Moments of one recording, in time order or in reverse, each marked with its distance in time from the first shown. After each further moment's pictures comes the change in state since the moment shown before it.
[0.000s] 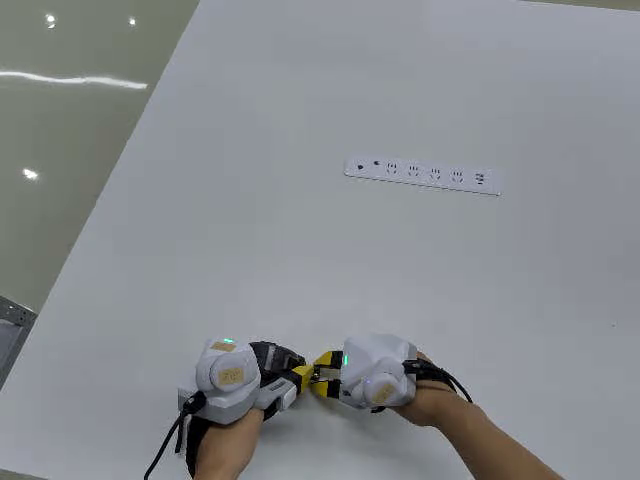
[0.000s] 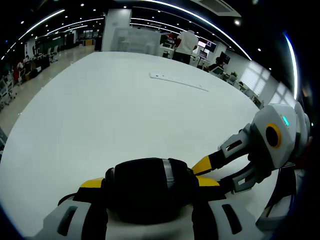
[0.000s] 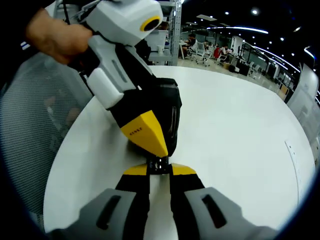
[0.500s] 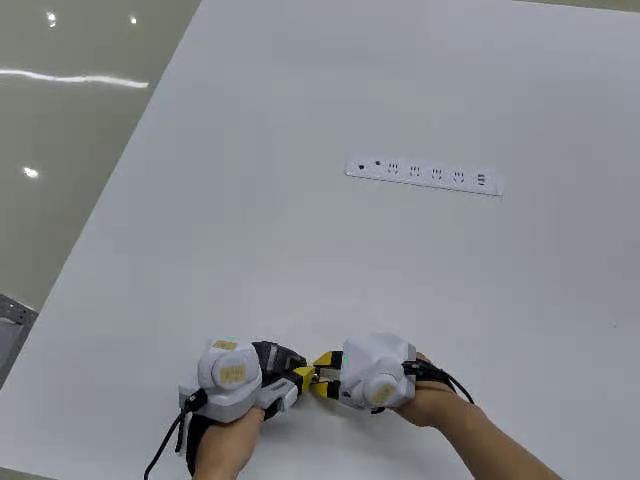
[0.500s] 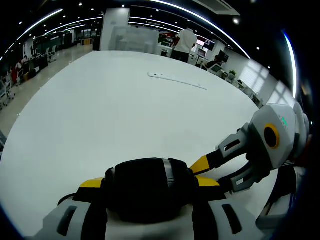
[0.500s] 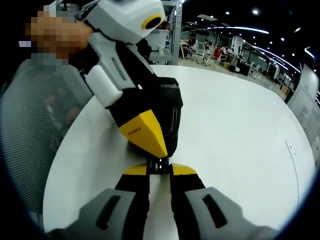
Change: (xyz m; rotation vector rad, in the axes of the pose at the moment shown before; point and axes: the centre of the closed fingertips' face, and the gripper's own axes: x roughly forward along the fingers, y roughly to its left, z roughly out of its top) left arm -0.001 0.000 -0.001 0.011 0.010 -0.010; right arm 0.002 0.001 0.000 -0.001 0.004 0.000
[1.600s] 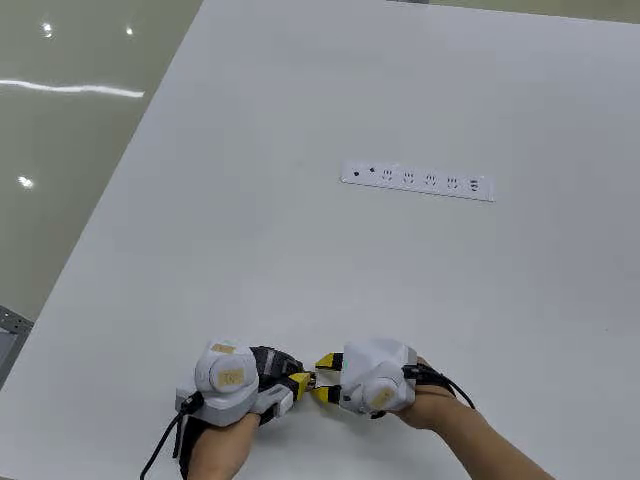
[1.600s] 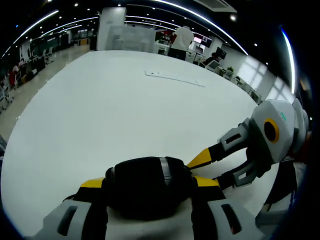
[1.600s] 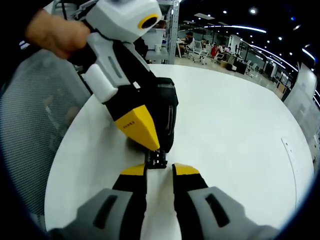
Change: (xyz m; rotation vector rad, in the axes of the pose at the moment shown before) left arm -0.005 -0.003 0.000 0.035 0.016 -0.007; right arm -0.011 -0.003 -0.004 0.012 0.013 -0.030
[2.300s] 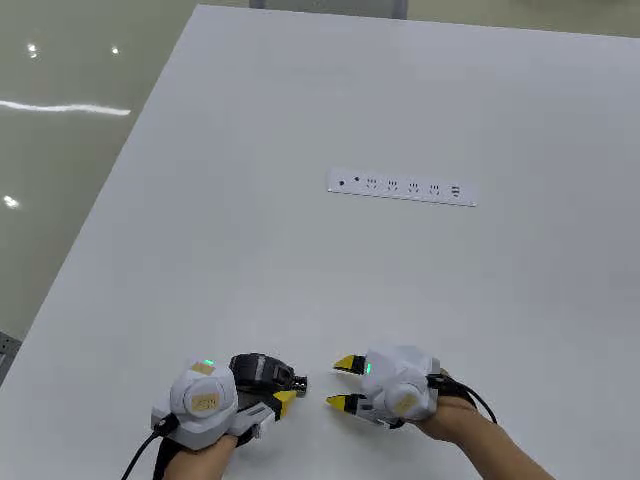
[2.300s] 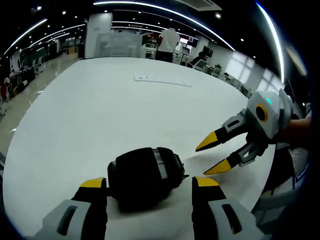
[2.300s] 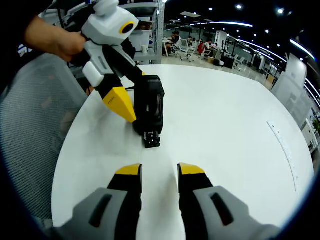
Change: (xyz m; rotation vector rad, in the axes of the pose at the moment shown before) left arm -0.021 -0.006 -0.003 0.090 -0.043 -0.082; right arm -0.042 -0.003 -0.021 0.086 -0.002 -0.089
